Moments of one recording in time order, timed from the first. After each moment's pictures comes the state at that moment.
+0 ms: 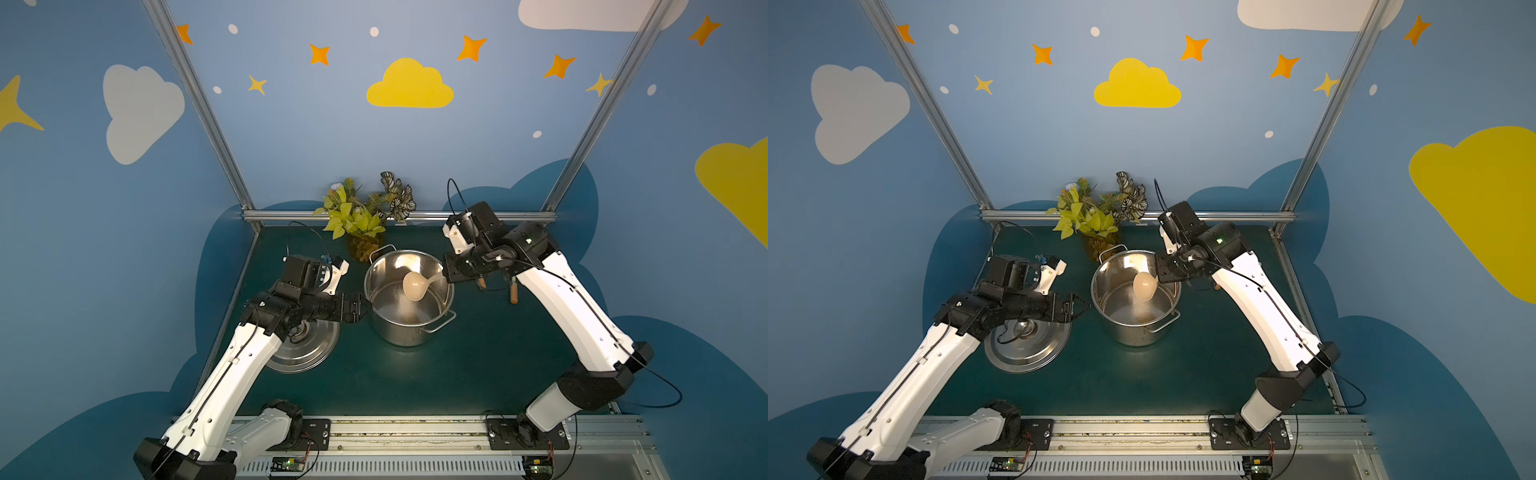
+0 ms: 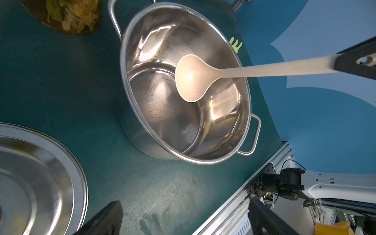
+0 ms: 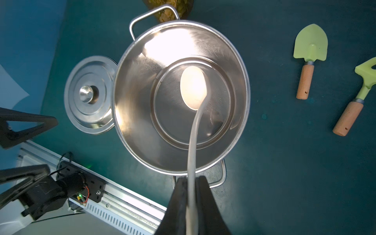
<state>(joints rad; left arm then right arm) -0.32 1.06 1.15 -0.92 0.46 -0.29 0.70 1.57 1.98 -1.38 0.00 0.42</state>
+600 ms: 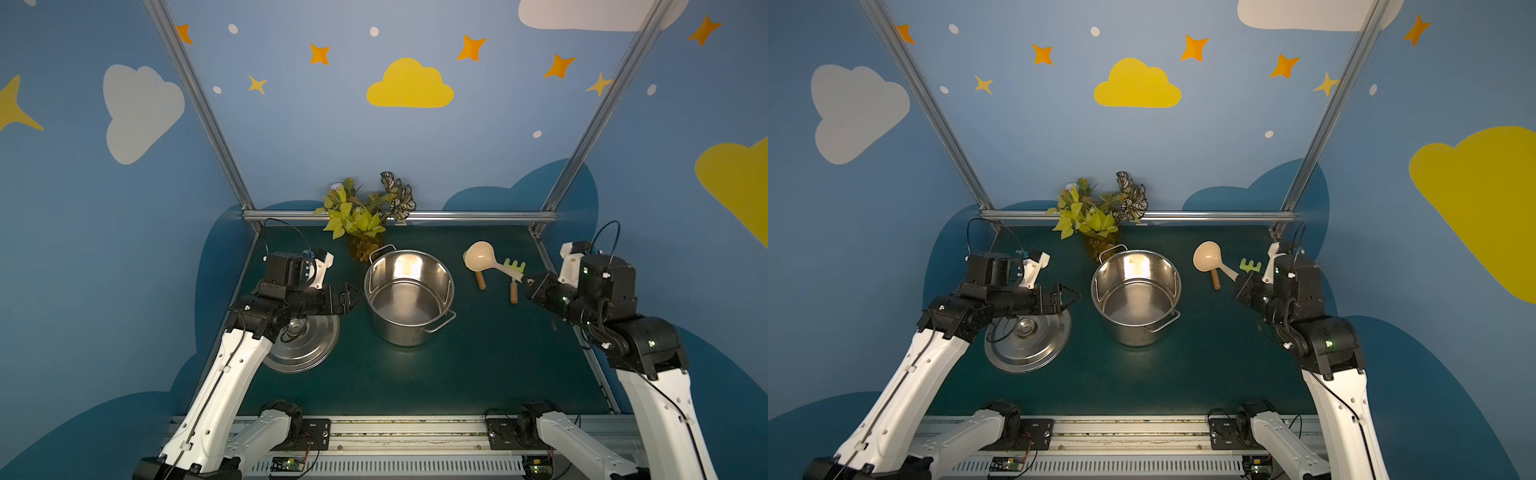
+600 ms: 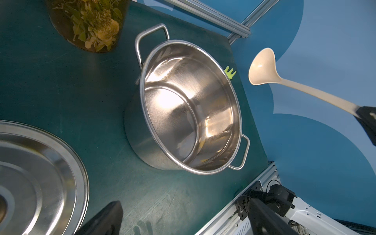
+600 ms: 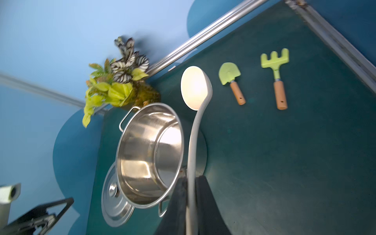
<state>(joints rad) -0.22 1.03 1.17 -0.91 0.53 -0.35 0.21 0.87 1.35 -1.06 -0.05 0.67</state>
